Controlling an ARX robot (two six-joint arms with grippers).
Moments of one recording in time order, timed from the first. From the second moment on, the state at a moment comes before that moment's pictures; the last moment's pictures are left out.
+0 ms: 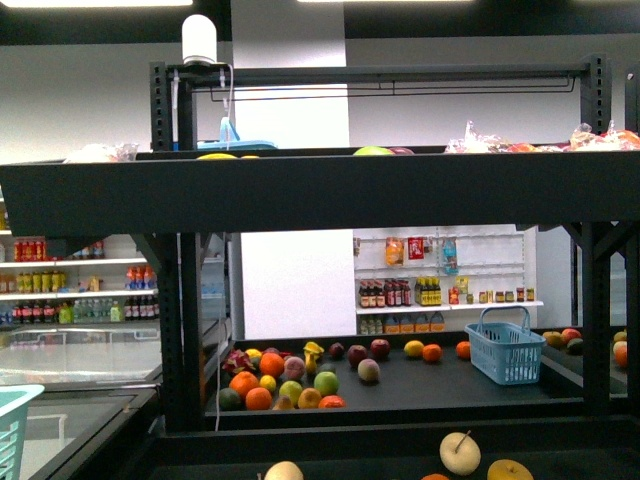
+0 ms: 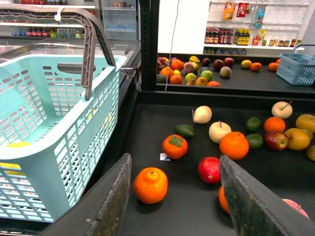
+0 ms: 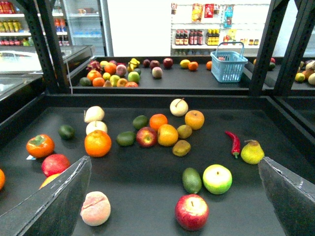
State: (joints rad) left arm 0.00 0.01 0.01 0.00 0.00 -0.01; right arm 0.00 0.00 0.02 0.00 0.00 0.00
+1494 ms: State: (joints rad) left arm 0.00 0.01 0.01 0.00 0.00 -0.01; right arm 0.00 0.00 0.02 0.00 0.00 0.00
